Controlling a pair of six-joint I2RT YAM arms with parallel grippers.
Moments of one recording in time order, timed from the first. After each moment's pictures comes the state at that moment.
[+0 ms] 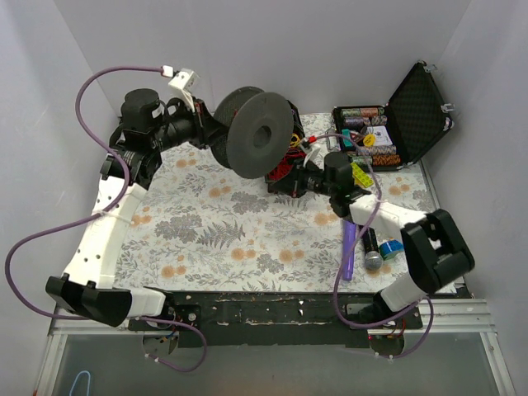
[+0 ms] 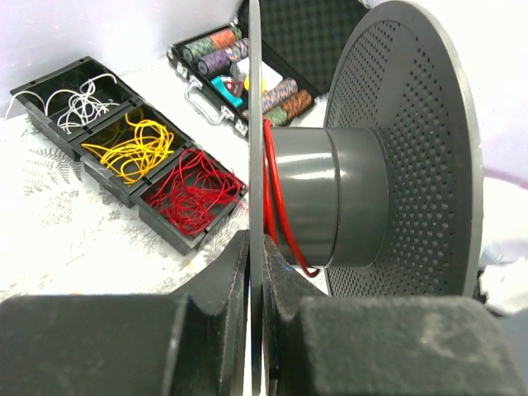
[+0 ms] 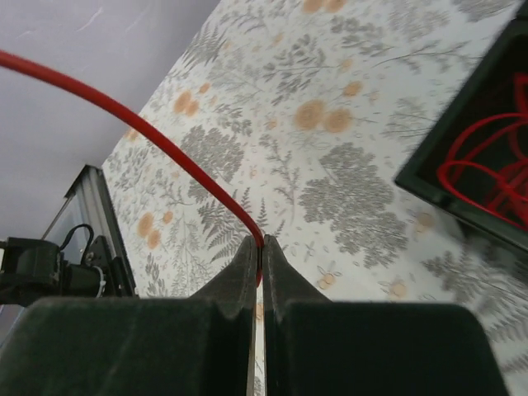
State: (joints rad) left arm -0.28 1.33 1.62 -0.47 0.56 -0.28; right arm 0.57 1.59 0.84 0.53 -0.59 0.56
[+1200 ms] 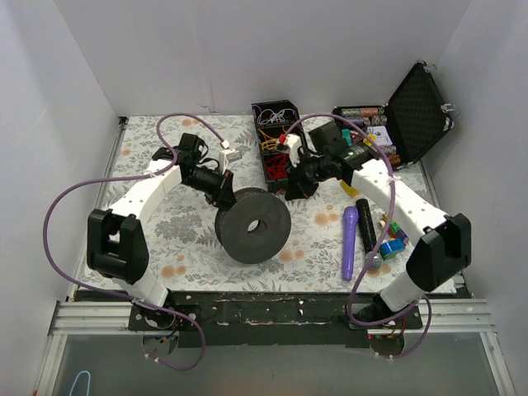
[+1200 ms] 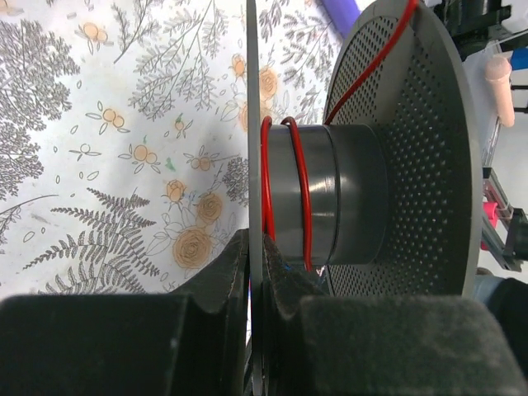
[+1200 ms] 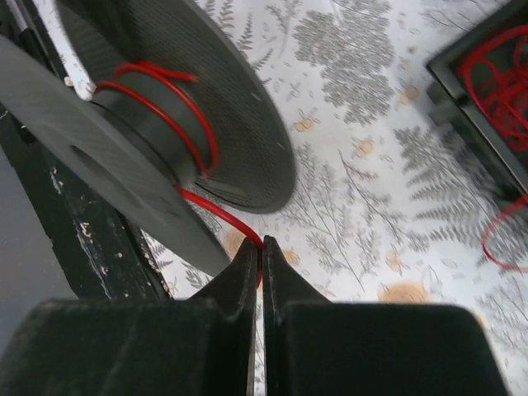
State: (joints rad) left arm -0.28 1.59 1.33 -0.98 0.96 0.36; right arm 0.56 1.53 1.43 -0.80 -0.57 -0.21
